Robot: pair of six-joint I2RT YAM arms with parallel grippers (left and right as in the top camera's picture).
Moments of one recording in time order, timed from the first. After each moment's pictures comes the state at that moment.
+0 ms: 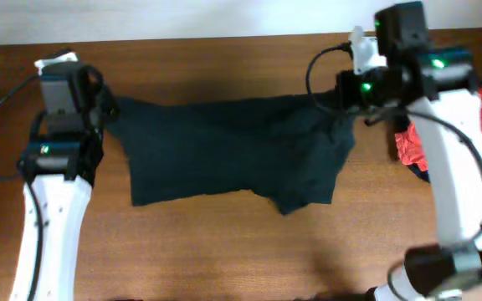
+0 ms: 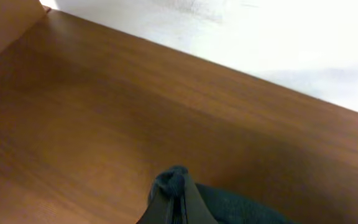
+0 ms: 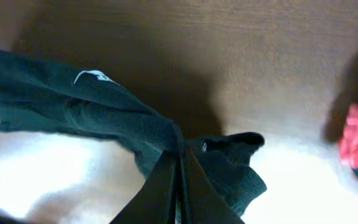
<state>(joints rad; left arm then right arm) 0.00 1.38 1.37 -0.63 -0.27 -0.29 0.12 1.74 1.98 -1.34 -0.18 0.07</state>
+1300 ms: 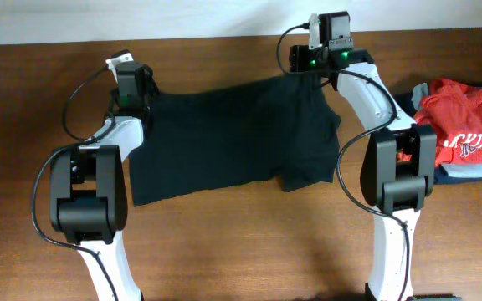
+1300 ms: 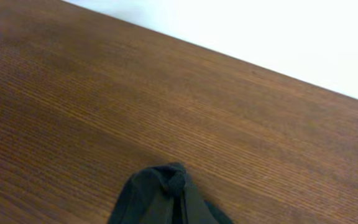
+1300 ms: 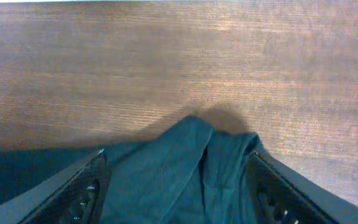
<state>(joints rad) -0.03 2.17 1.37 0.23 -0.27 -0.30 0.12 2.33 1.98 -0.47 -0.12 0.12</state>
